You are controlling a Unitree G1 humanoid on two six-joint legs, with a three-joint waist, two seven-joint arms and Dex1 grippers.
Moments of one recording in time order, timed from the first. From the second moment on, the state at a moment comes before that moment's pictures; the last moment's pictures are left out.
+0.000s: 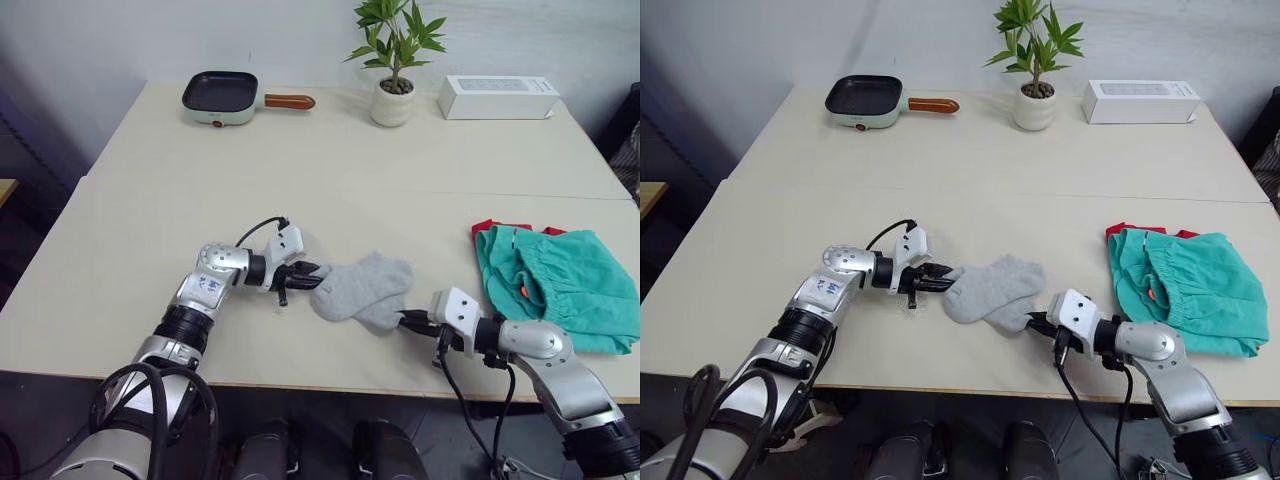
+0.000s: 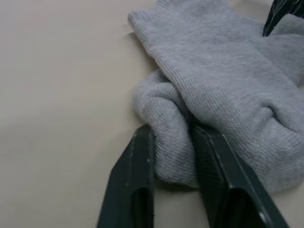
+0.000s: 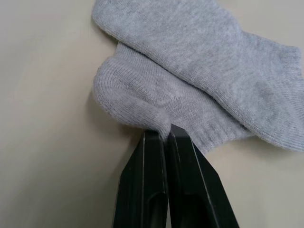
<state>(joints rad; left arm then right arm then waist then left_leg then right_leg) -0.72 0.38 -0.23 0.50 -0.09 0.17 -1.08 -0.10 -0.70 0.10 -0.12 0.19 0.09 0.93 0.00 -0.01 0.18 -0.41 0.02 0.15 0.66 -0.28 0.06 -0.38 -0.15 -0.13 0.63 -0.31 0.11</state>
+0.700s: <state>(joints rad) -0.41 0.49 -0.14 -0.08 -0.17 0.61 -0.87 -0.39 -0.70 0.18 0.27 0.12 -0.25 1.14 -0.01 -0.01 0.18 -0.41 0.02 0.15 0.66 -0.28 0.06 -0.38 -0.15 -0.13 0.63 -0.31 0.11</state>
